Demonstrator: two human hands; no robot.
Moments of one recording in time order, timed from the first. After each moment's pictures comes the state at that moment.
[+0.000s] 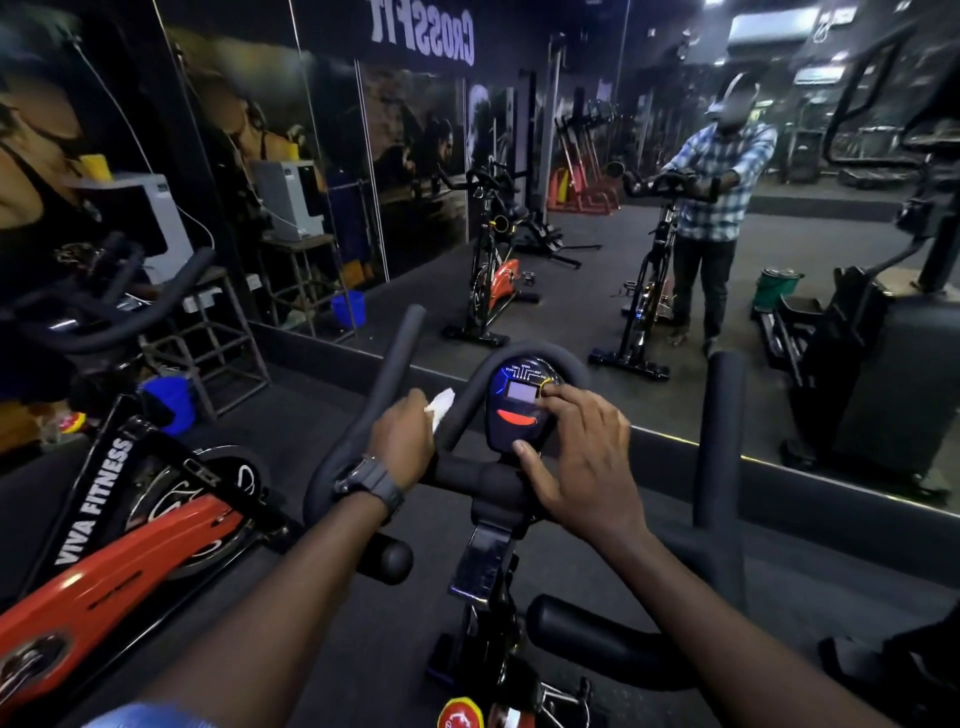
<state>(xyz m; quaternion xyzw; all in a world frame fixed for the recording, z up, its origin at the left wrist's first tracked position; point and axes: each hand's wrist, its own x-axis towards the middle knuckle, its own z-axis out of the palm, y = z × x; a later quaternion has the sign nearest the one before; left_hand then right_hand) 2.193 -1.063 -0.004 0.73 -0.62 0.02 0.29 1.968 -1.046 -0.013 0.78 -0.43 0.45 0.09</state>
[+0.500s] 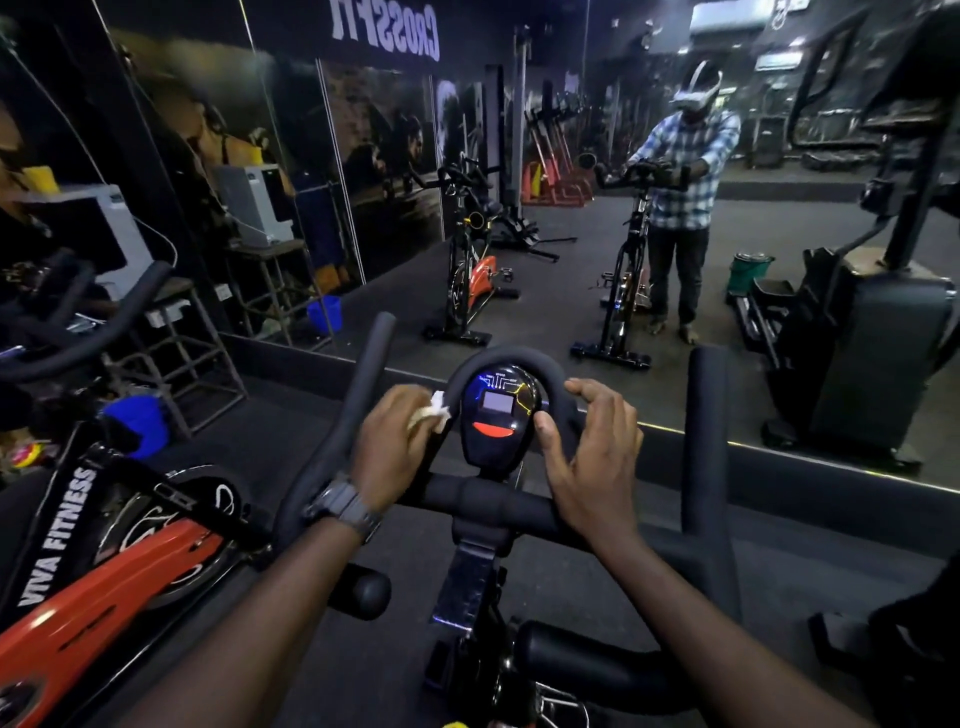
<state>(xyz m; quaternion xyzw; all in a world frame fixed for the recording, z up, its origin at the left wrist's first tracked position) 2.186 -1.073 -0.005 0.55 -0.72 0.04 0.43 1.962 -1.060 -0.014 0.66 -0.49 0.57 -0.01</state>
